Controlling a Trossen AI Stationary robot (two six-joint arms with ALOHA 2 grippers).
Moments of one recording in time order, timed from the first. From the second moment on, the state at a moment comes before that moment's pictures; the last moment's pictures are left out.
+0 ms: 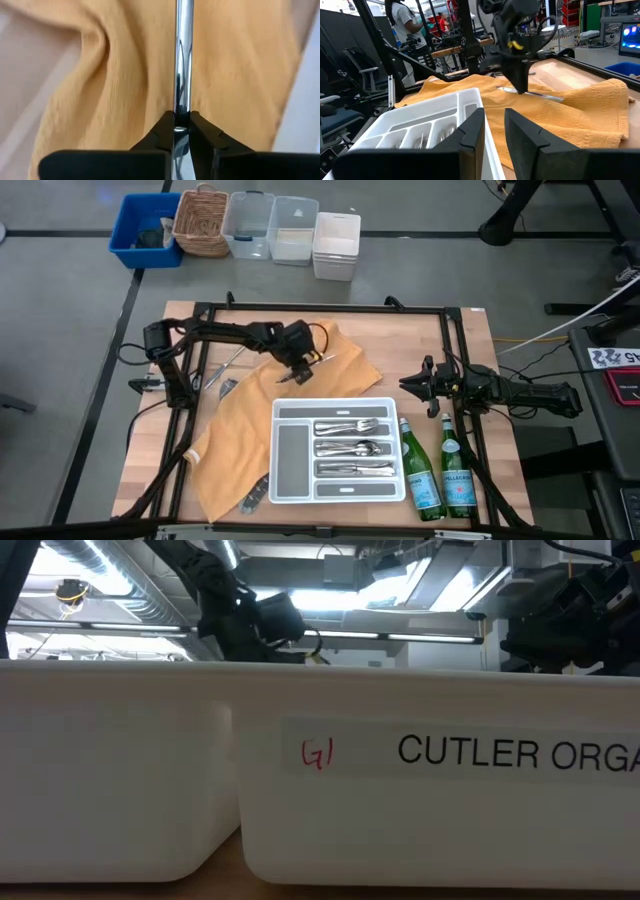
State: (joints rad) left arm 0.35 1.76 1.08 -0.40 0.12 -0.21; right arm -0.05 0.04 0.01 0.01 -0.02 0.23
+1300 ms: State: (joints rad) left arm 0.23 1.75 1.30 -0.29 0.21 -0.19; right arm -0.05 0.05 0.01 0.08 0.00 0.21
